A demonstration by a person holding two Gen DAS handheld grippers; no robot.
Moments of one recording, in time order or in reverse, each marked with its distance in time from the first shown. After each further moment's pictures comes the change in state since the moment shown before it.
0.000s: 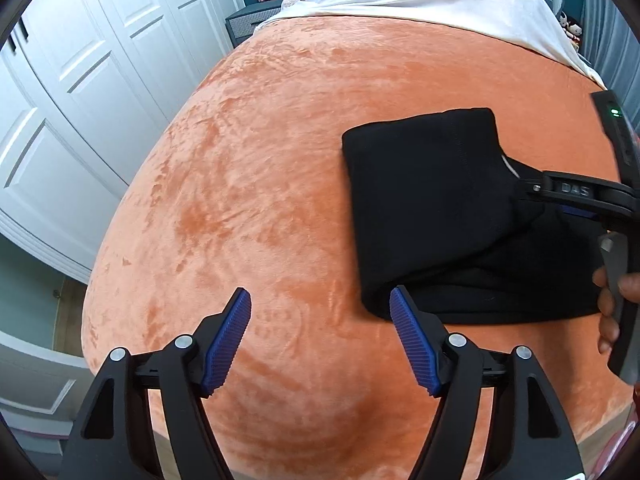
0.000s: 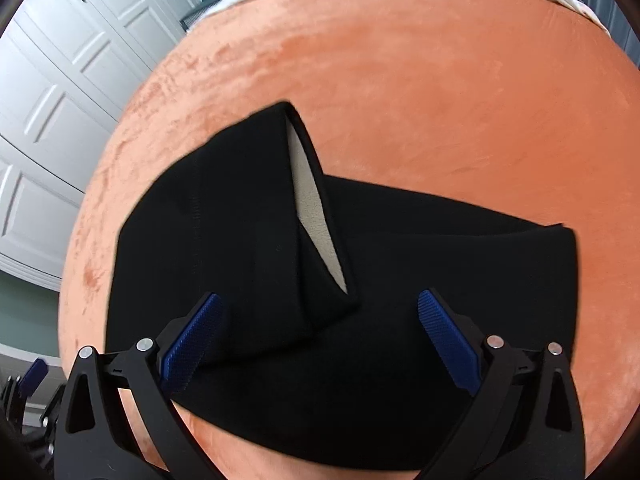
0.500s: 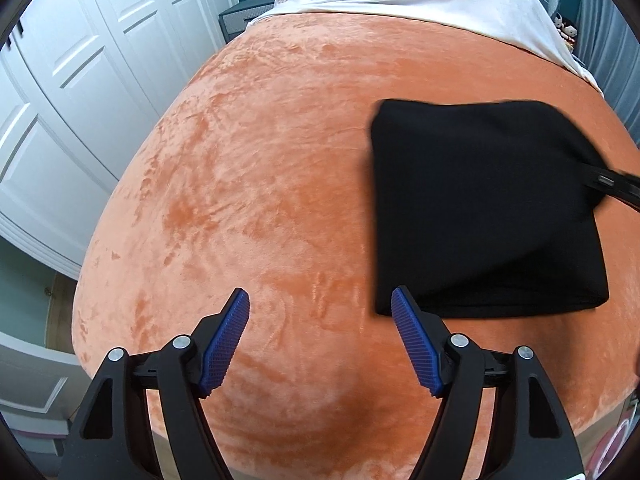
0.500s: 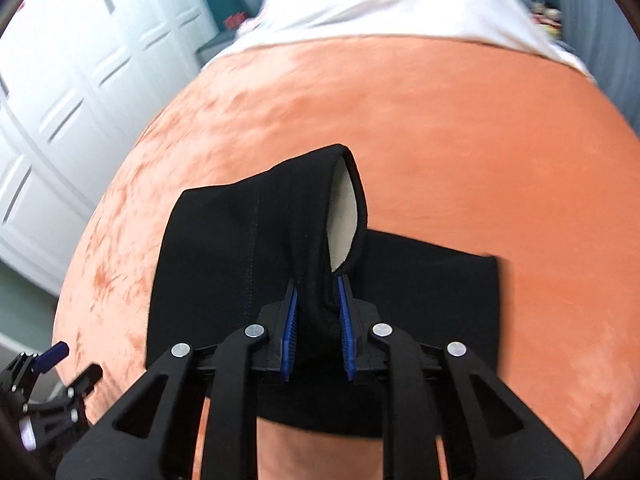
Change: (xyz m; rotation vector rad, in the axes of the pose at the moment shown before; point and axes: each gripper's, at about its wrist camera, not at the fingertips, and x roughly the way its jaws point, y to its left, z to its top) left arm -0.006 -0.014 -0.004 -0.001 0.006 -0.039; right arm -0.126 -0.027 -0.047 -0.010 -0.244 -0.095
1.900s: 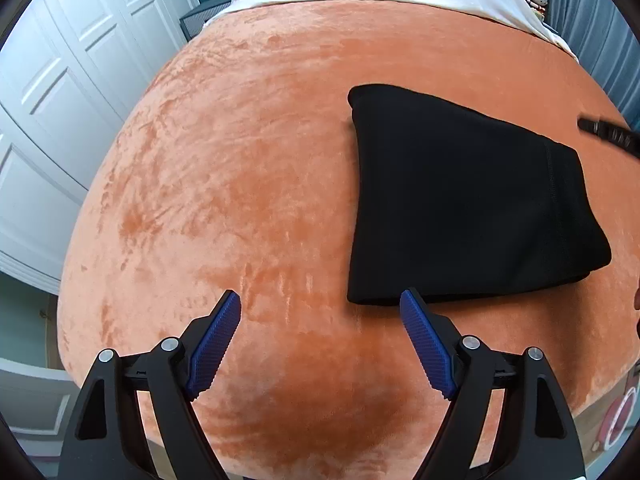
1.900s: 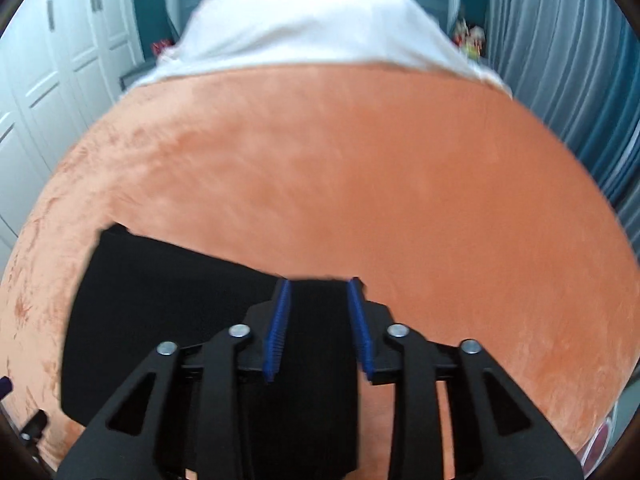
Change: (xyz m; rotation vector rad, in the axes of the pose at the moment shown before) left arm 0.010 -0.059 -0.004 0.097 0.049 -0.049; right arm 0.013 -0.028 0.017 -0.070 -0.141 -0.245
